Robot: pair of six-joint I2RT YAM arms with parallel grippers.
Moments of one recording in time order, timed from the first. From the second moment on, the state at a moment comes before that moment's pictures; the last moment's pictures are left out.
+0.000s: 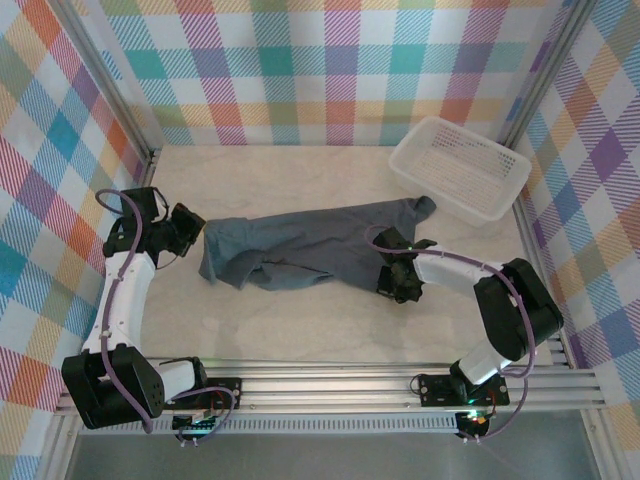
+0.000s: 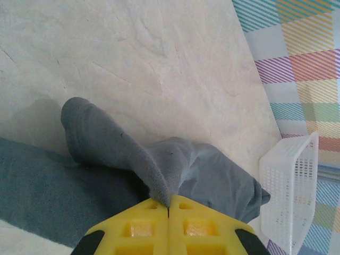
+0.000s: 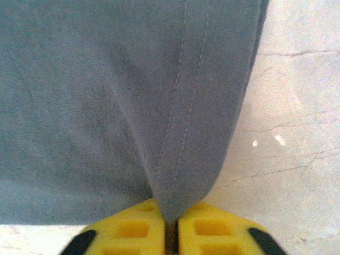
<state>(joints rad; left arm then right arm) 0.19 1.19 1.03 -0.65 0.41 -0.83 0.56 1.57 0.84 -0.68 0.04 0.83</state>
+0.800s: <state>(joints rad) 0.19 1.10 1.50 -0.71 0.34 -1.10 0.37 1.18 1.57 -0.73 -0.09 0.56</state>
